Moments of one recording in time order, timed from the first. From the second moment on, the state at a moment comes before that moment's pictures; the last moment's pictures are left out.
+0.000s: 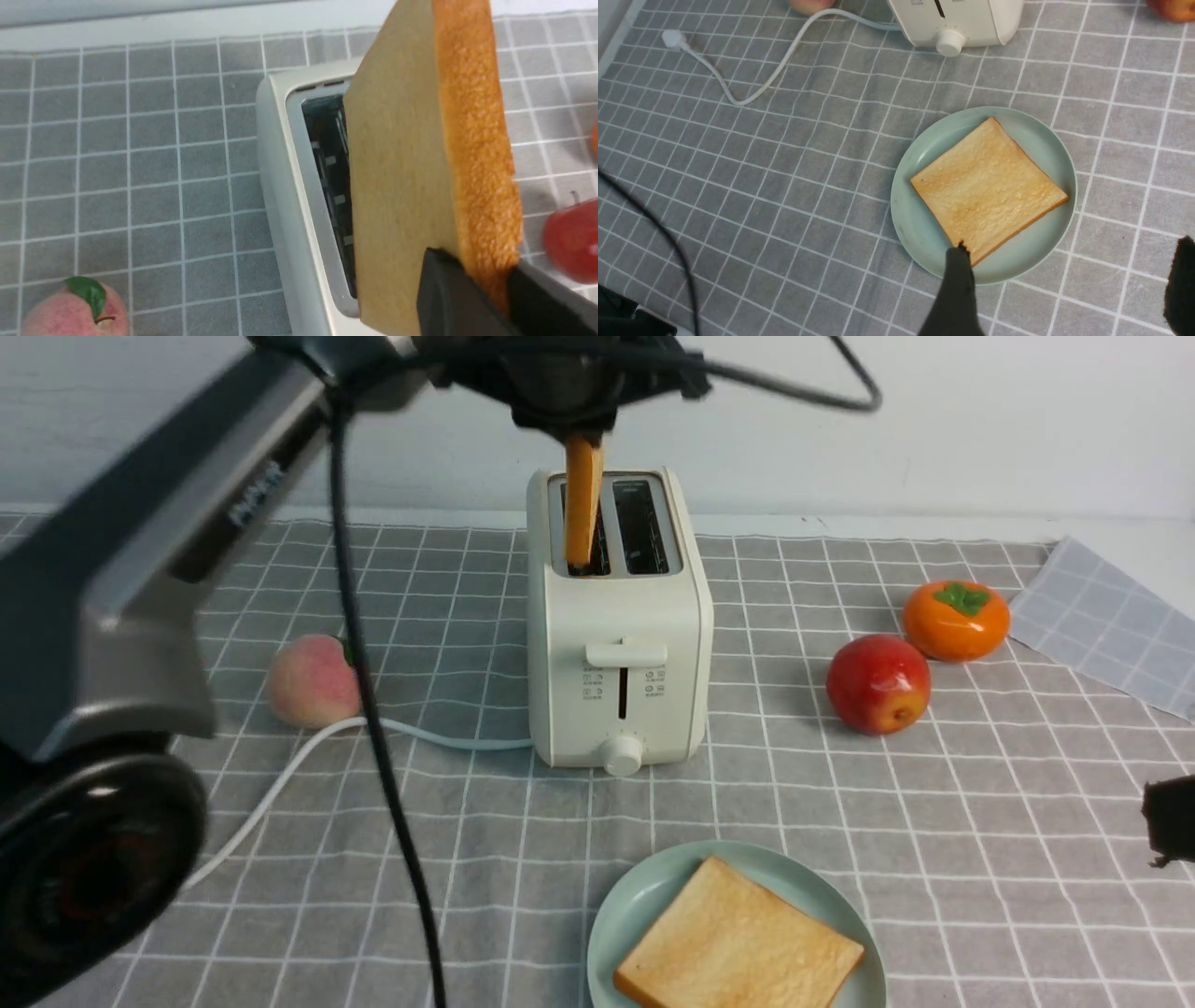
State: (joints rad) right arm 0.09 0.78 -1.01 0.55 1.13 -0.18; left arm -0.56 2.09 -2.52 0.22 1.25 -0.44
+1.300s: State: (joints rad) right arm 0.09 0.78 -0.97 0.43 1.11 -0.20; left arm -0.56 1.76 -1.10 -1.06 0.65 0.47
